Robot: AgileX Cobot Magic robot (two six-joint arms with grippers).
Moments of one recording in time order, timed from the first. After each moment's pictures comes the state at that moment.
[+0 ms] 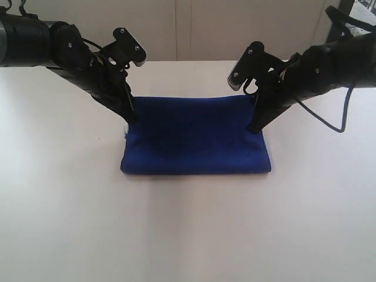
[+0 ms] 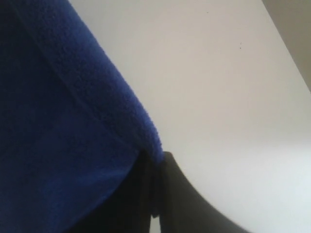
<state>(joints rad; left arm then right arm) -0.43 1.88 -1.35 -0.15 0.43 0.71 0.16 1.84 -1.15 -0.05 0.21 -0.70</state>
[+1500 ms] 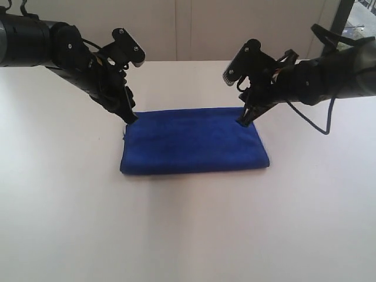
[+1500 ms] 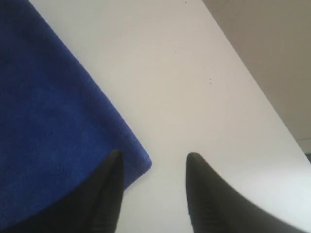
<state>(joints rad) -0.43 1.88 -1.35 -0.11 0.44 0.67 0.16 1.91 -1.15 -0.05 -0.02 -0.66</state>
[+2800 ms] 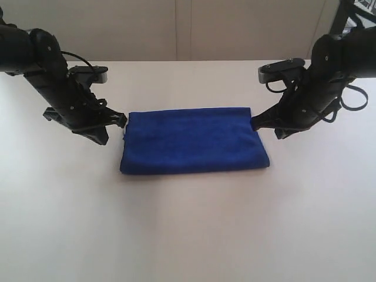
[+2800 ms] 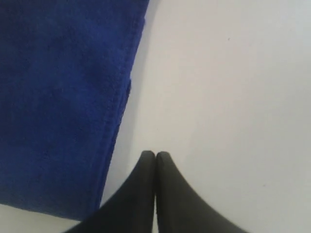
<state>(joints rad) -0.30 1.96 -1.36 -0.29 0.77 0.21 0.07 1.90 -1.23 0.02 0.62 -0.10</state>
